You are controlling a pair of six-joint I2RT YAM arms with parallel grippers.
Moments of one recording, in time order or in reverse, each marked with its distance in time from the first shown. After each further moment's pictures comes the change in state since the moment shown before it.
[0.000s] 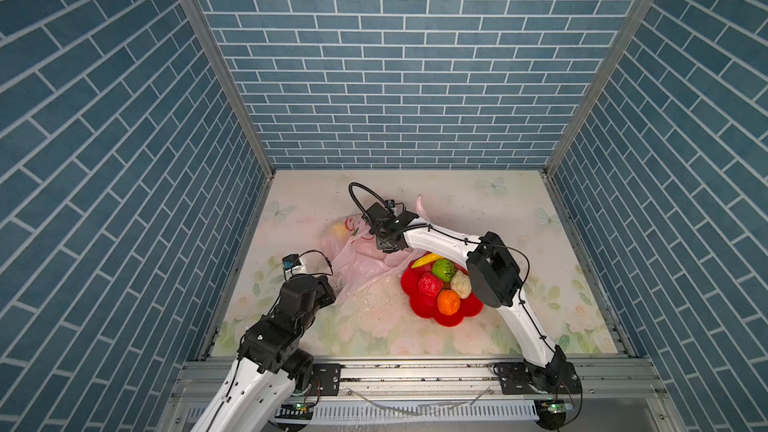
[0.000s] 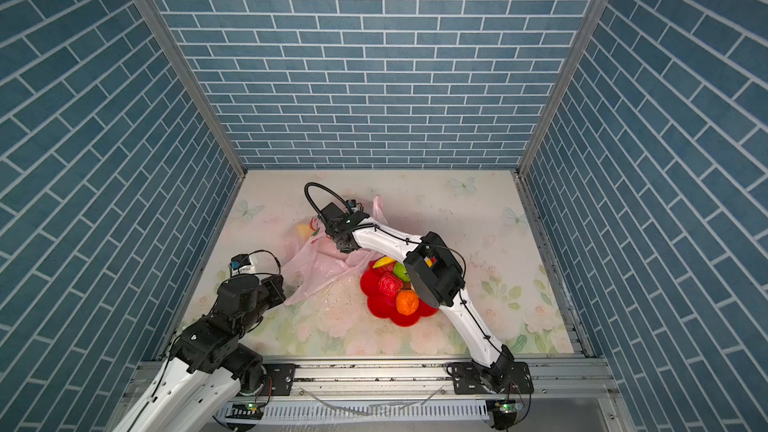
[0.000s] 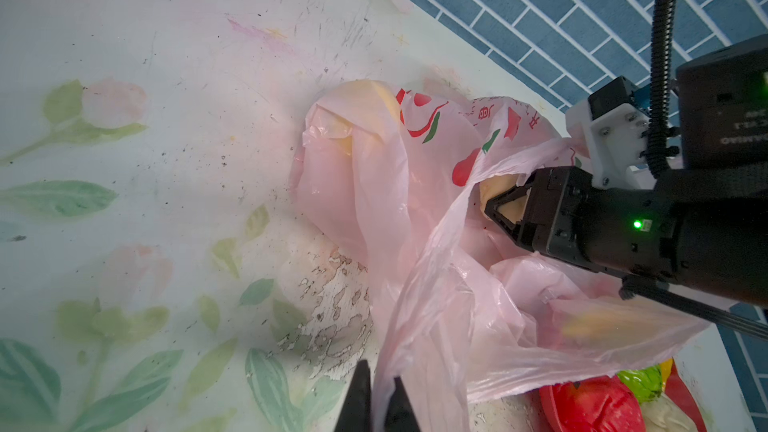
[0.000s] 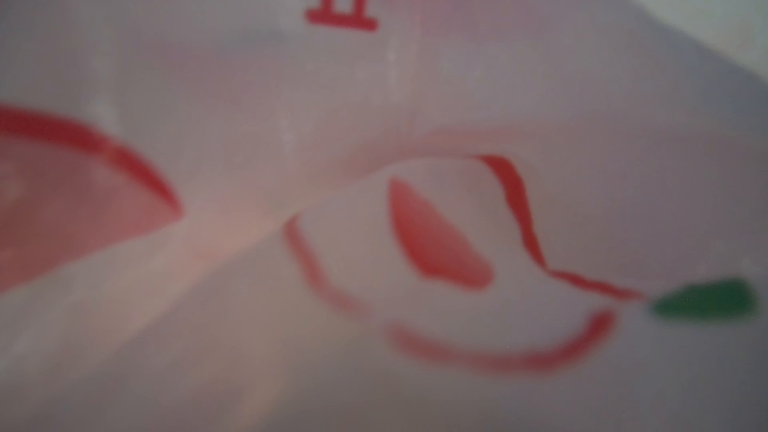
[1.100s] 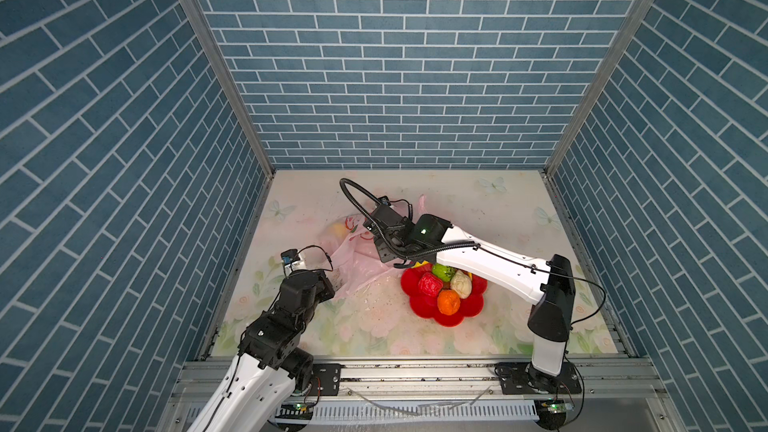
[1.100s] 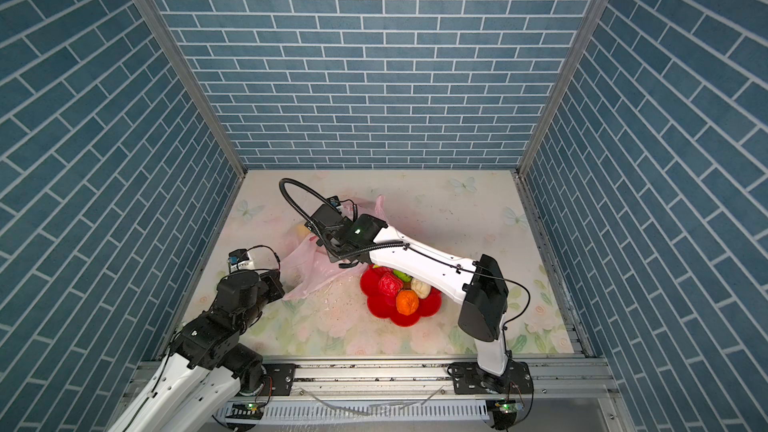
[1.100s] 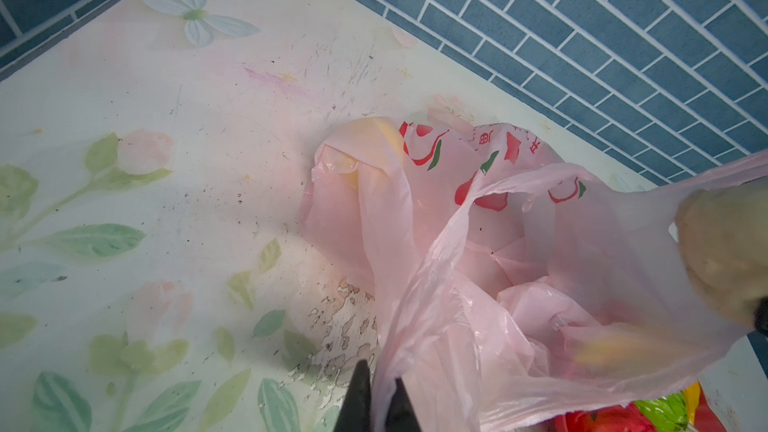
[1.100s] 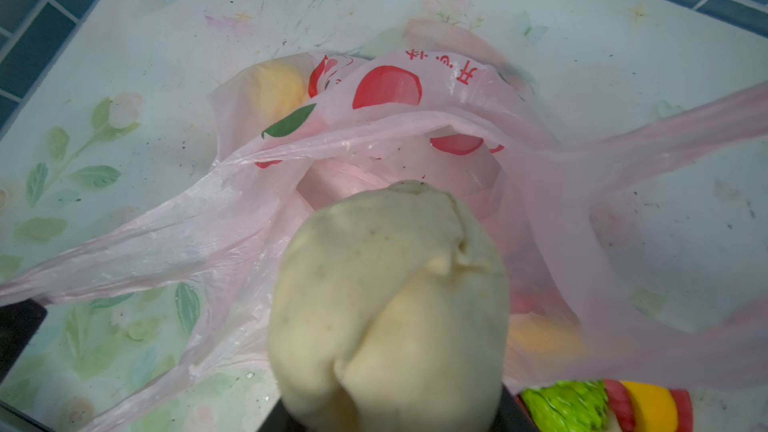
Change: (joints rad) left arm 0.000 0.040 0.031 0.037 -0.064 0.049; right arm 0.166 -0.467 -0.159 -0.167 0.042 -0.149
